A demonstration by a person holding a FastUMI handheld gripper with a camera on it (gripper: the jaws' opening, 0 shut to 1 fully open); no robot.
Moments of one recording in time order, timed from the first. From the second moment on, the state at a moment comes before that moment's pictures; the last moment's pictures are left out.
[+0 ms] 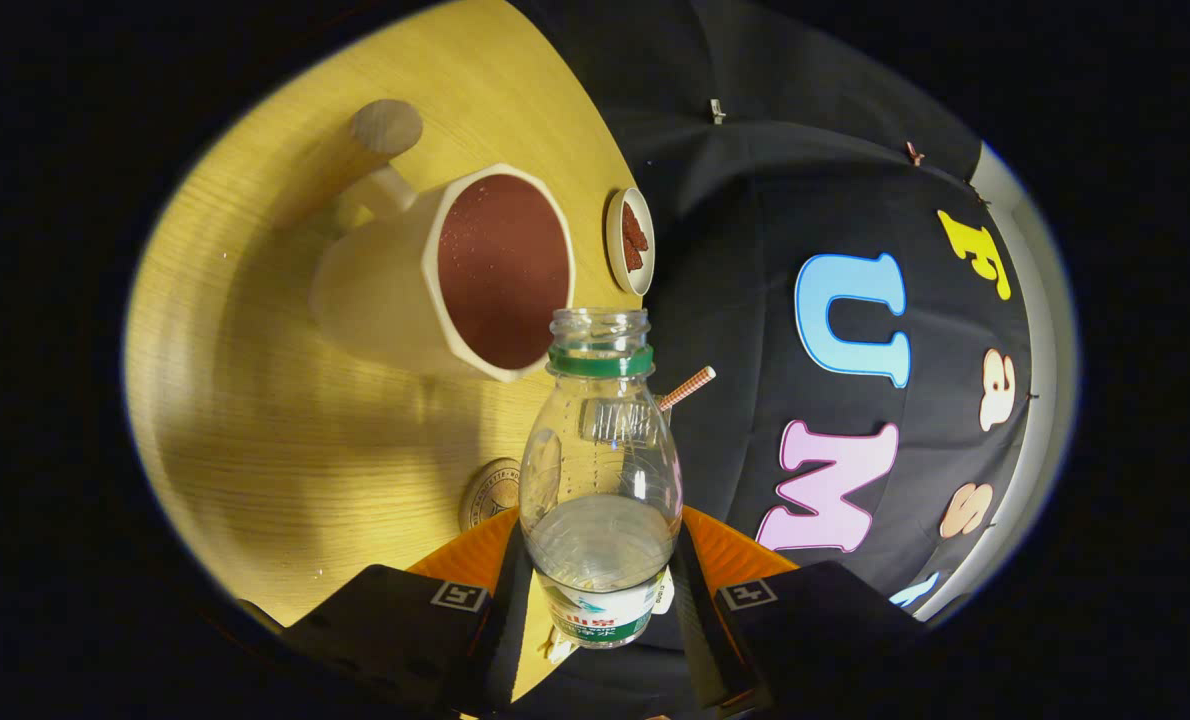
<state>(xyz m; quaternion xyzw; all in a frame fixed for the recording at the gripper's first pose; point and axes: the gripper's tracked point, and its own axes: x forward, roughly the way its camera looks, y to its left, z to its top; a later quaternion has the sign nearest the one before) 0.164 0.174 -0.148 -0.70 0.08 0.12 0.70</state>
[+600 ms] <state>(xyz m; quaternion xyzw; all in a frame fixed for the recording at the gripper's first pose) 0.172 0.181 -0.142 -0.75 0.06 0.14 0.64</state>
